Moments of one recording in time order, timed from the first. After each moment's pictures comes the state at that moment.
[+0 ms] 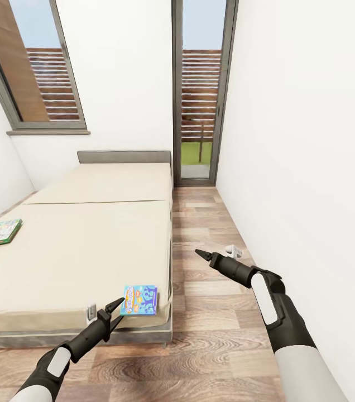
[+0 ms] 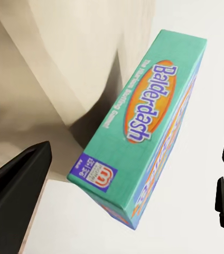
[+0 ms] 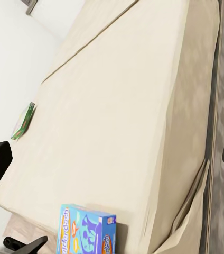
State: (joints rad) left arm -0.55 0.01 0.76 -0.46 0.29 0.67 -0.89; right arm -0.61 0.08 -0.12 -1.14 -0.43 0.71 0.46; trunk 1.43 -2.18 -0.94
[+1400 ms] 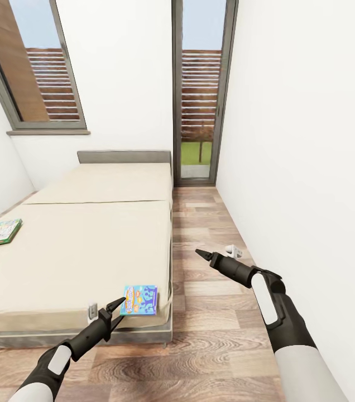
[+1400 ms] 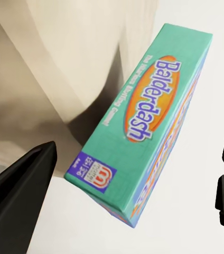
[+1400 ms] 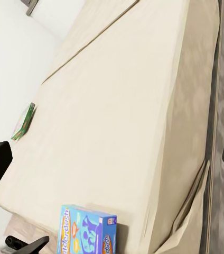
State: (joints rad) left arm -0.56 0.02 0.75 -0.45 0.29 0.69 -0.88; right arm -0.61 0.08 -0.12 -1.14 -0.43 0.71 0.46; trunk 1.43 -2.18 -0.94
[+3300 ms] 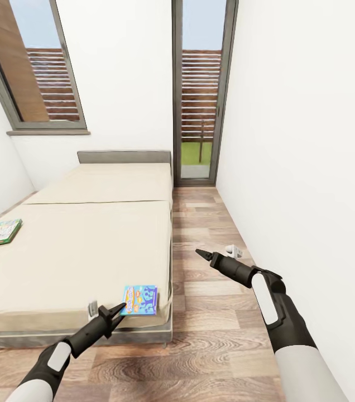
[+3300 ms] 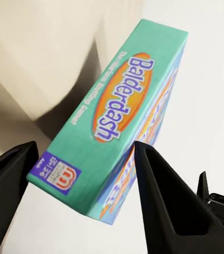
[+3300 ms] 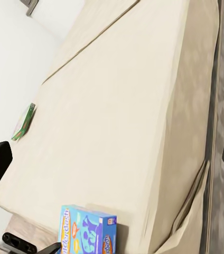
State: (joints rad) left arm -0.57 0.02 0.74 -0.45 0.31 0.76 -0.90; right arm -0.61 0.08 -0.12 -1.14 -0.44 0.71 0.46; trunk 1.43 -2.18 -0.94
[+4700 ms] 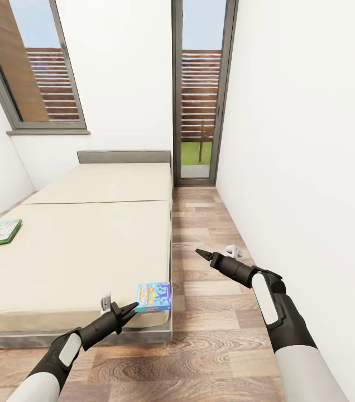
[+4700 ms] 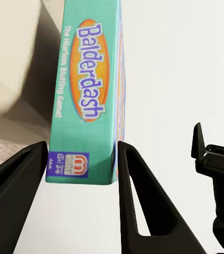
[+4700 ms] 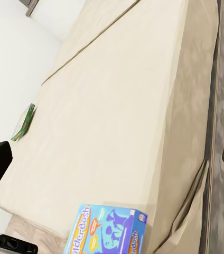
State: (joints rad) left arm -0.59 0.01 0.55 -0.46 0.29 0.76 -1.00; right arm -0.61 0.08 -0.12 -1.14 -0.44 0.71 0.46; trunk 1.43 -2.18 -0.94
